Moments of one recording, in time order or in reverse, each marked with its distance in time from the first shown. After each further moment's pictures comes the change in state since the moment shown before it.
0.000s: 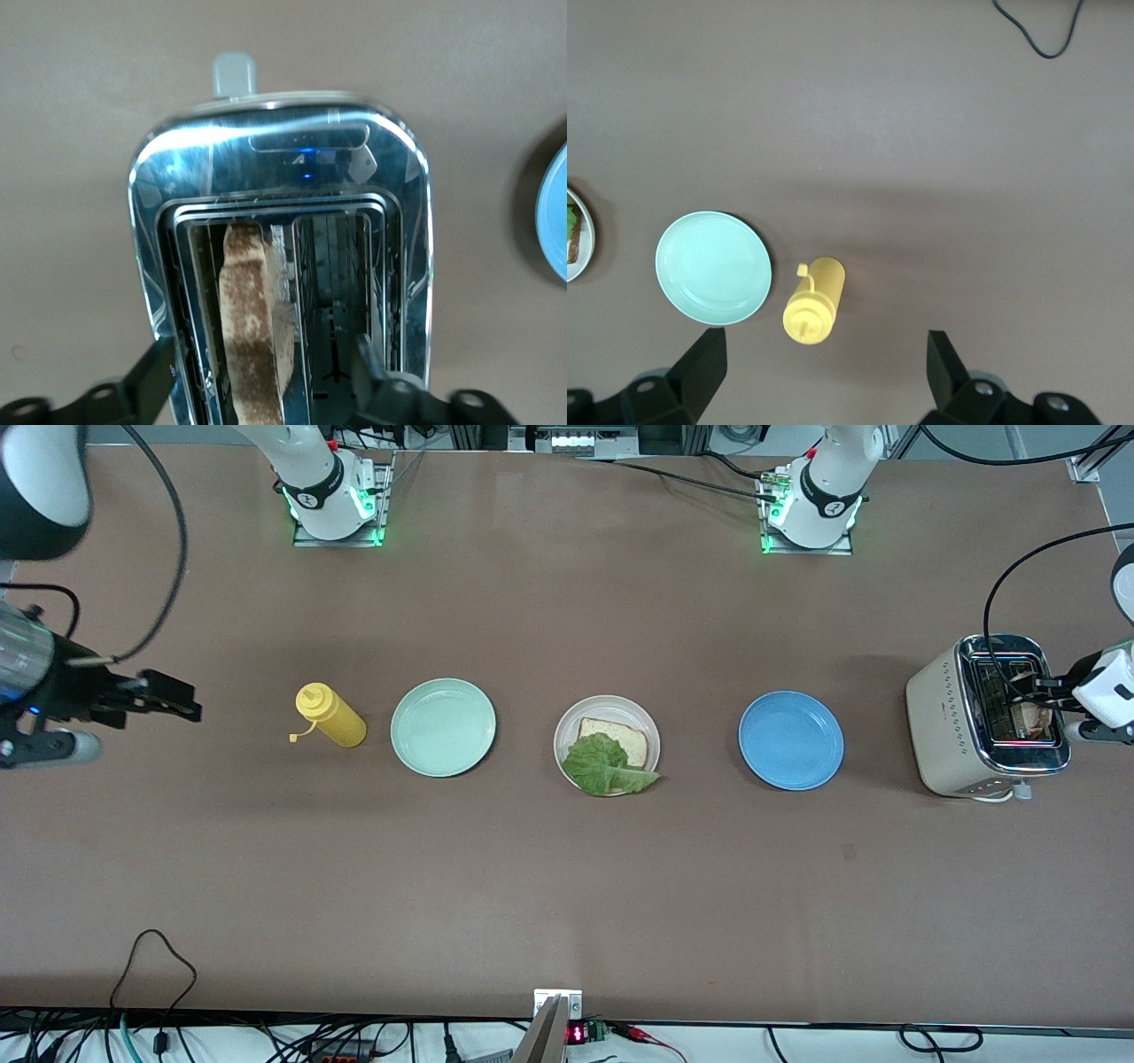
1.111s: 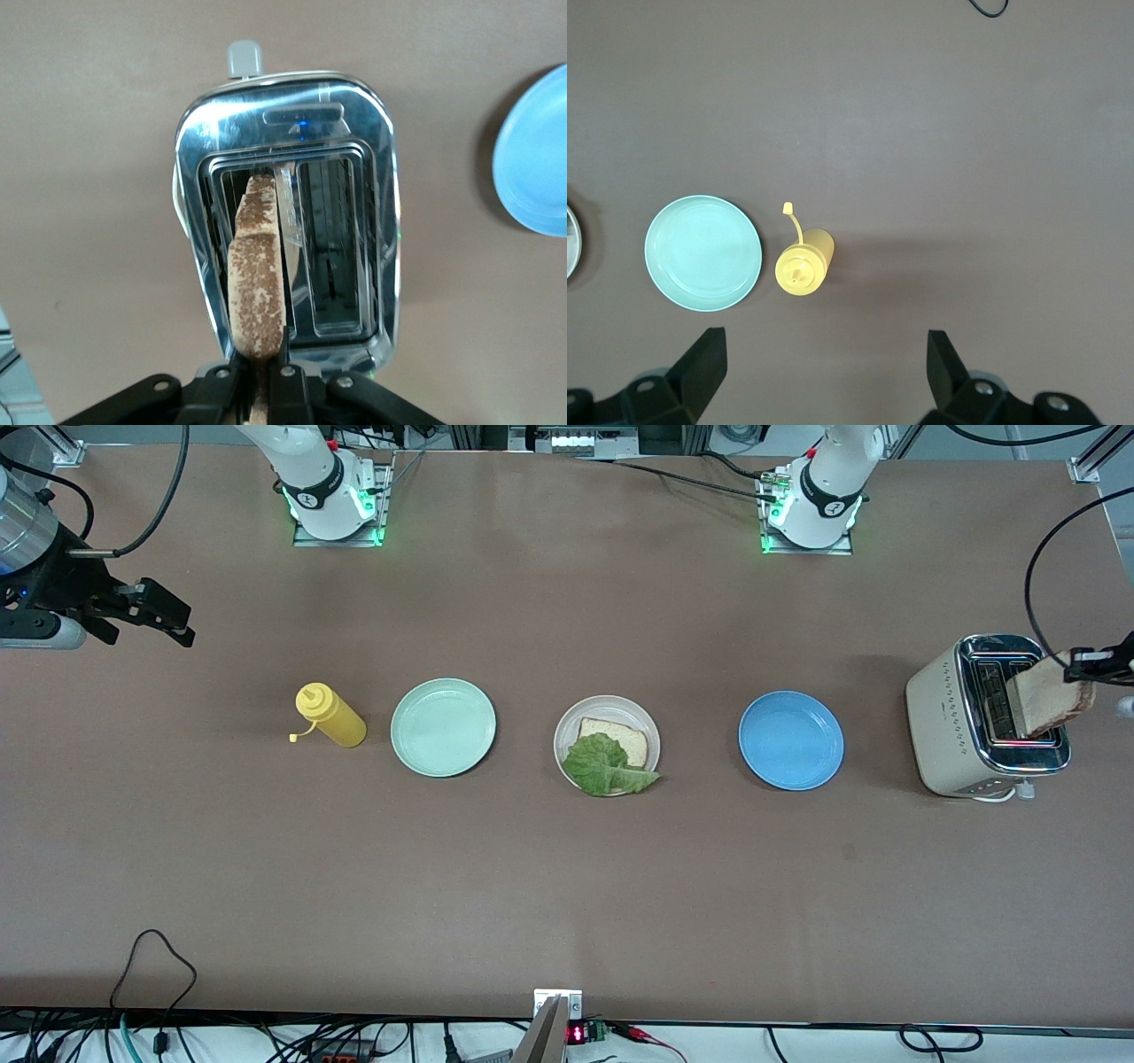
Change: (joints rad) left arm 0.014 -0.039 -0.024 0.209 0.000 -0.313 0.064; right arm -0.082 -0.367 0.127 -0.454 -0.078 0.172 0.151
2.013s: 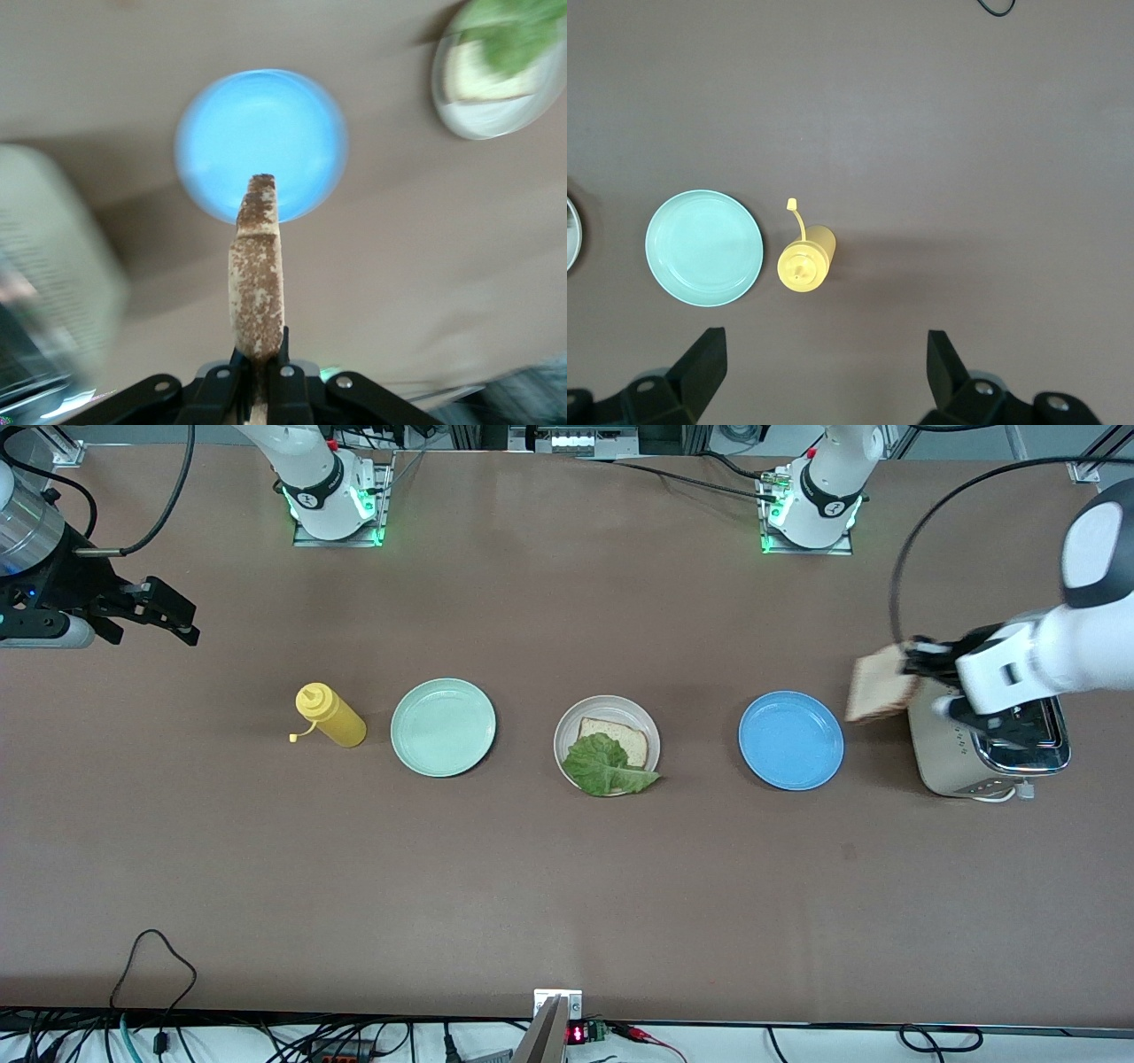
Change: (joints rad) left arm -0.050 0.104 -0.373 0.167 -0.324 -0.253 -0.239; right arm 0.015 0.000 -0.004 -0.001 -0.002 -0.005 -0.010
